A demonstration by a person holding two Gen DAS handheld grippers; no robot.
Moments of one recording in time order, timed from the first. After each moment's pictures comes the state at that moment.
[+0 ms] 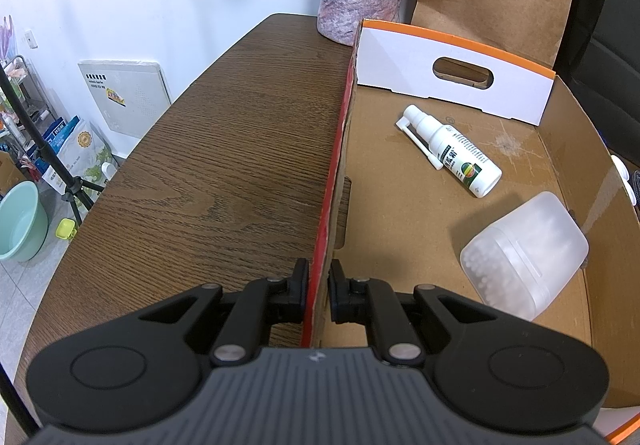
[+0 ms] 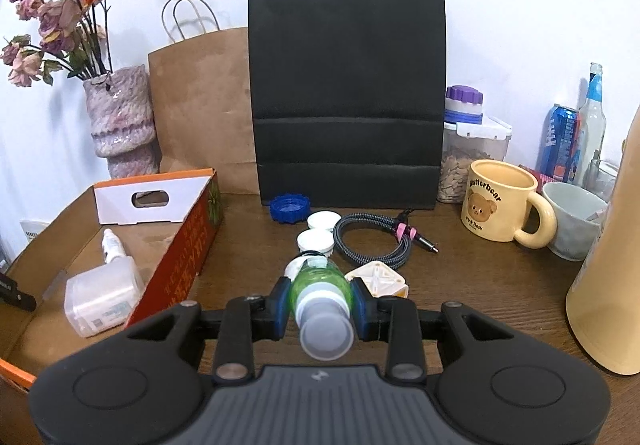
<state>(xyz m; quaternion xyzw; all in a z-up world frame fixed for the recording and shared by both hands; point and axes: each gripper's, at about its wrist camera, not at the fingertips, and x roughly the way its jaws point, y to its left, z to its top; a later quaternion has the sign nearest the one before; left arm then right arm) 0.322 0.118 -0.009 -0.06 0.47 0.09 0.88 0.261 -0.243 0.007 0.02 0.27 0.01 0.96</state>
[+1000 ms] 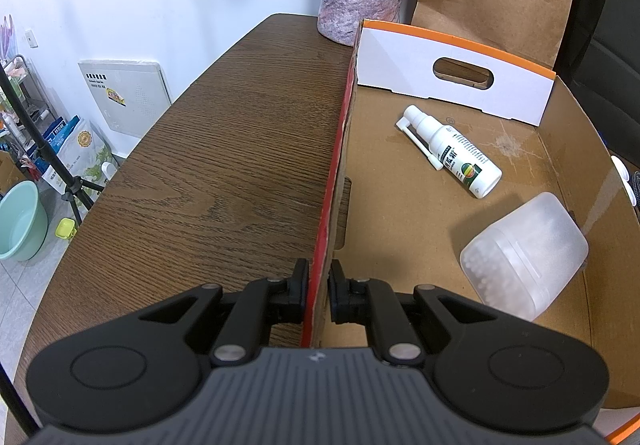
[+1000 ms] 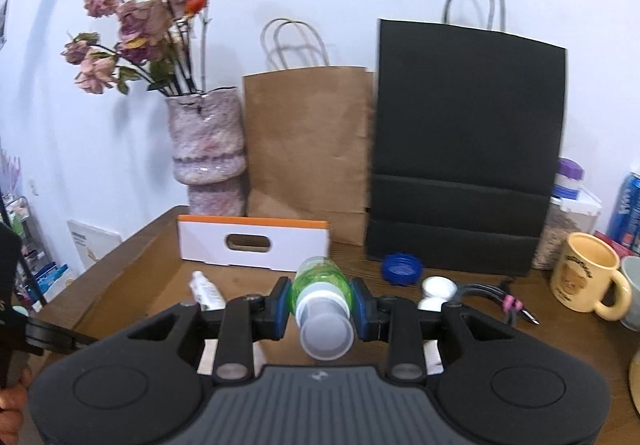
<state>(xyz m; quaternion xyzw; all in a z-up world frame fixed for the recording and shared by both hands) 0.322 0.118 -0.009 -0.06 0.47 0.09 0.88 0.290 -0.135 0.052 0.00 0.24 0.09 0.97</state>
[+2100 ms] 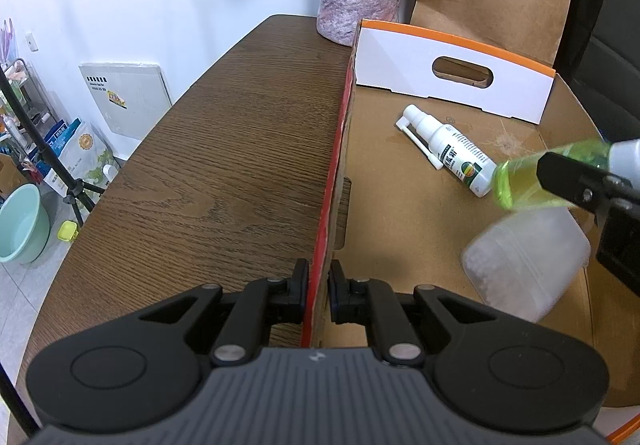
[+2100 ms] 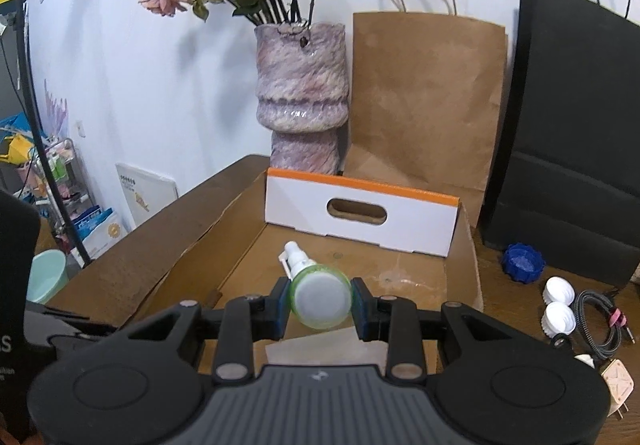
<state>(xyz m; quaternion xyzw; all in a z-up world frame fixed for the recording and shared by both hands) 0.322 0.118 -0.009 -0.05 0.47 0.09 0.88 0.337 -0.040 0.029 -0.04 0.31 0.18 0.93</state>
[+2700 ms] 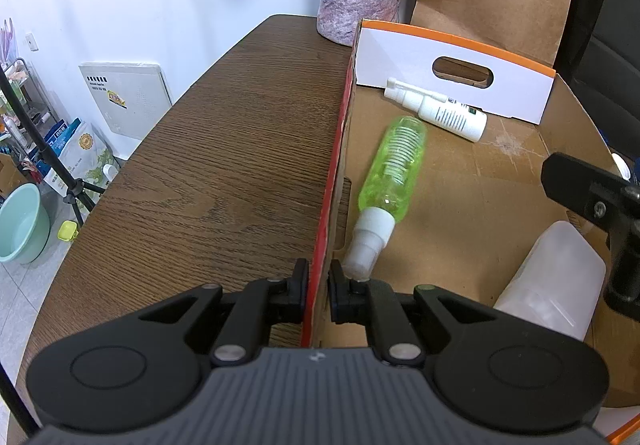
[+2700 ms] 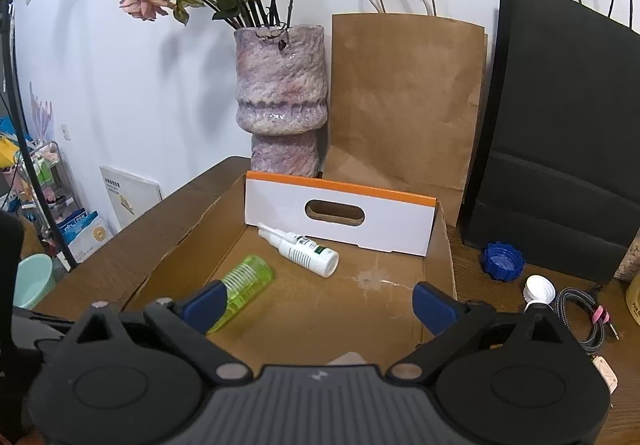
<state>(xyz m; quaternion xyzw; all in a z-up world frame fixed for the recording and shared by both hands) 0.322 0.118 -0.009 -0.05 0.47 0.09 0.88 0.337 -0.048 0.034 -0.05 0.31 0.15 0.94</state>
